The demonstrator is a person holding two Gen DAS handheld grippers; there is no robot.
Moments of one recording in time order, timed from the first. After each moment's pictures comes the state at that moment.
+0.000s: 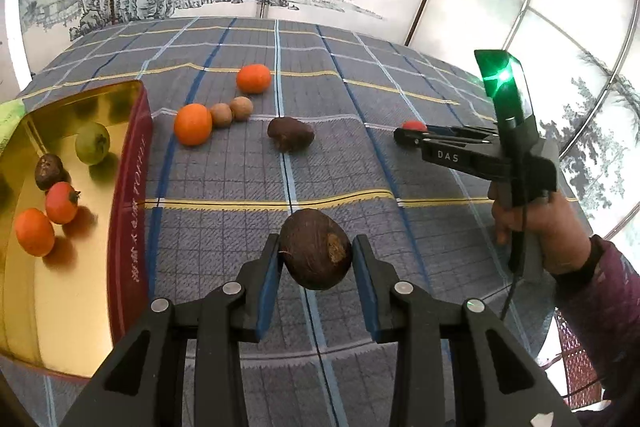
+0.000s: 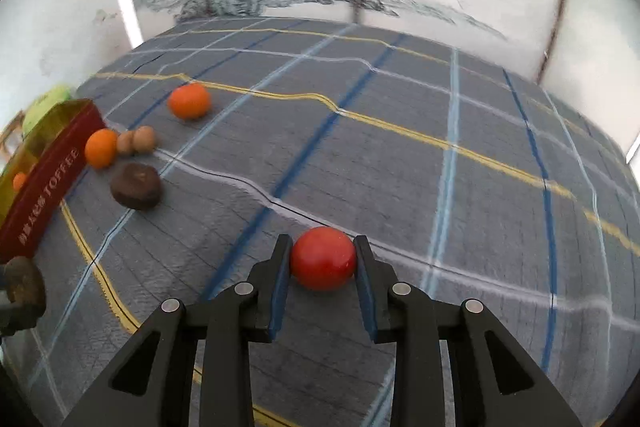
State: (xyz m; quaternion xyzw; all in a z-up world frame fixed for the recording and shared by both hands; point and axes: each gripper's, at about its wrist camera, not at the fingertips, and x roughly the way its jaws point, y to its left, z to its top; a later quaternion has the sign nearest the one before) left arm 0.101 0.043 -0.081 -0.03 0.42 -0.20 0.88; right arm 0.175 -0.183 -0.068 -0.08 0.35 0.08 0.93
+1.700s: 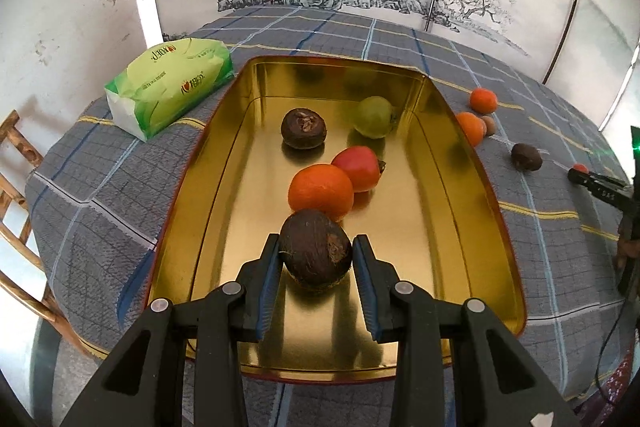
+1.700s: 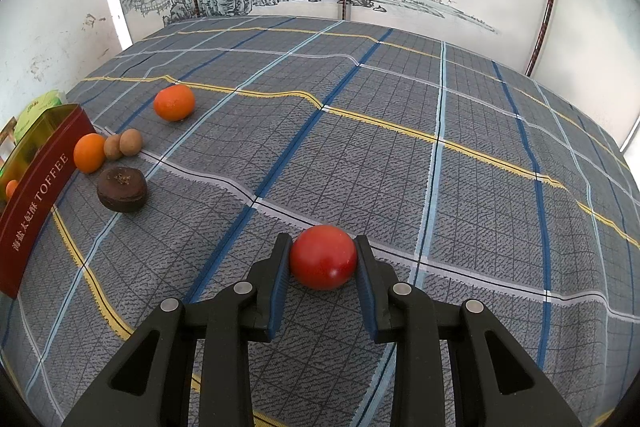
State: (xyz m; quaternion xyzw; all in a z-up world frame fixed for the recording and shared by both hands) left arm 0.099 0.212 -0.096 -0.04 0.42 0.02 0.90; right arm 0.179 -0.188 -0.068 -0.08 0.35 0.07 0.93
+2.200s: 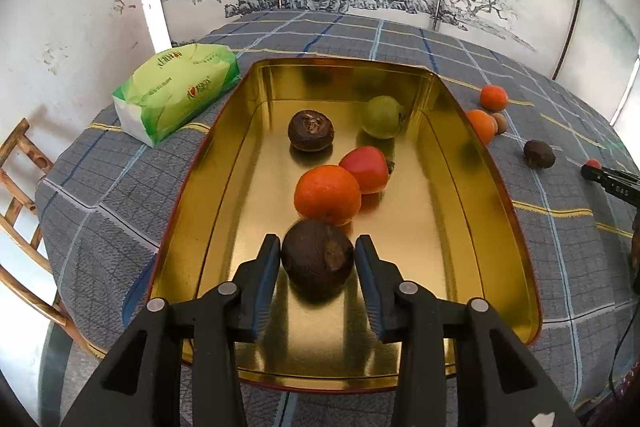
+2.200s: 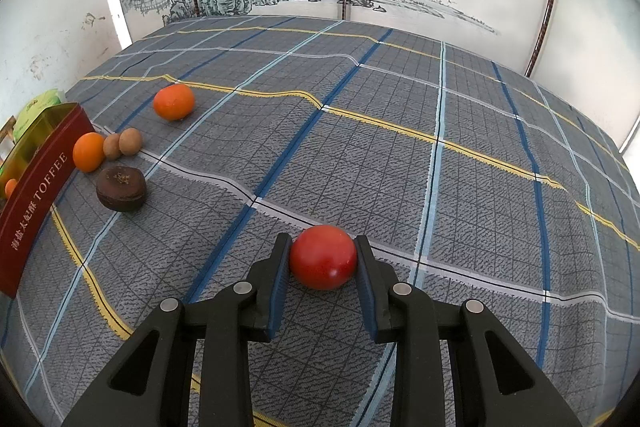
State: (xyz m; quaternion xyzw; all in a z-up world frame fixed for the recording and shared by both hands) left arm 0.102 0.210 -0.100 -0.03 0.42 0.04 0.91; right arm 0.179 -0.188 -0.068 -0.08 0.35 0.07 0.93
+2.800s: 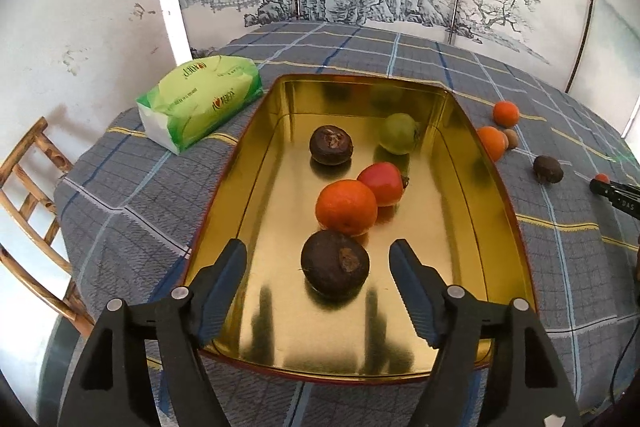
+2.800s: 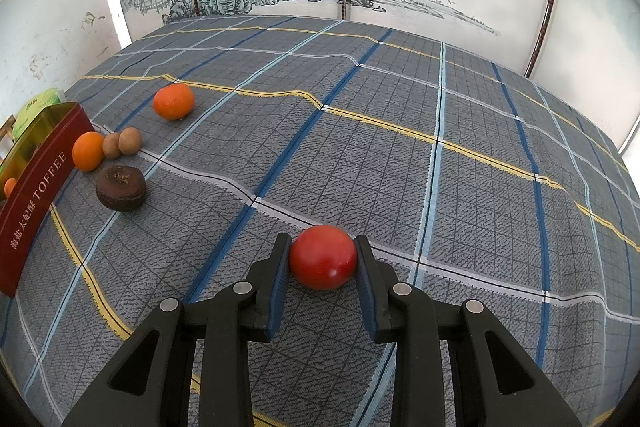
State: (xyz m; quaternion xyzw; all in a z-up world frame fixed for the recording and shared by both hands) left arm 0.095 0.212 -0.088 -0.02 0.40 0.07 0.91; right arm 0.179 -0.188 -0.068 -0.08 0.35 0.07 0.93
